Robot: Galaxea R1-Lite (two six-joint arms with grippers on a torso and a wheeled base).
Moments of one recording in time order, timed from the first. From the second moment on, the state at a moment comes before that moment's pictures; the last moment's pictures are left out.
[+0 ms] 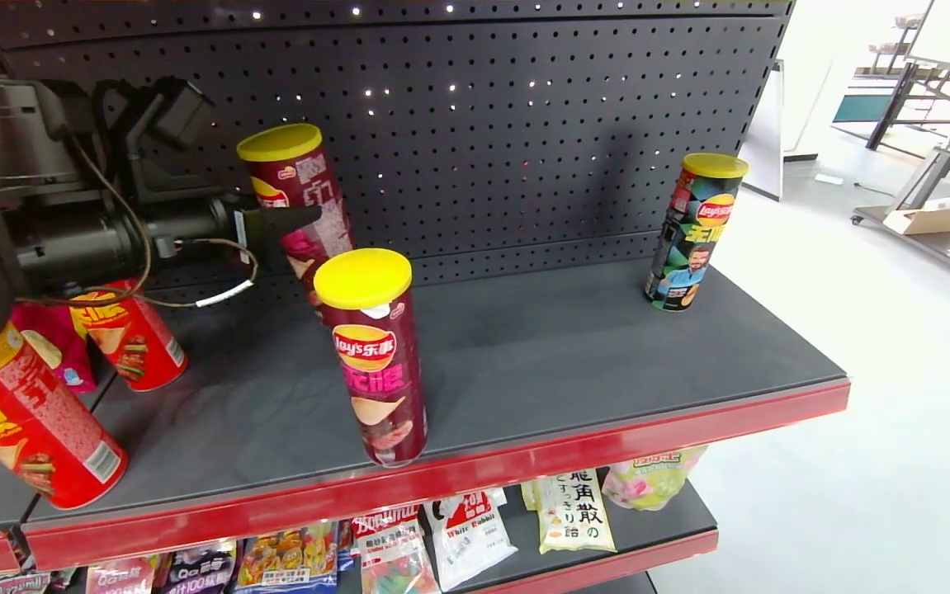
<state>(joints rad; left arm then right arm) -0.16 1.66 -1.09 -0.41 -0.42 0.11 0.00 0.00 0.00 0.00 0.02 0.01</state>
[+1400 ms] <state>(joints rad) -0.23 1.87 -1.19 -0.41 -0.42 0.15 0.00 0.00 0.00 0.00 0.02 0.01</state>
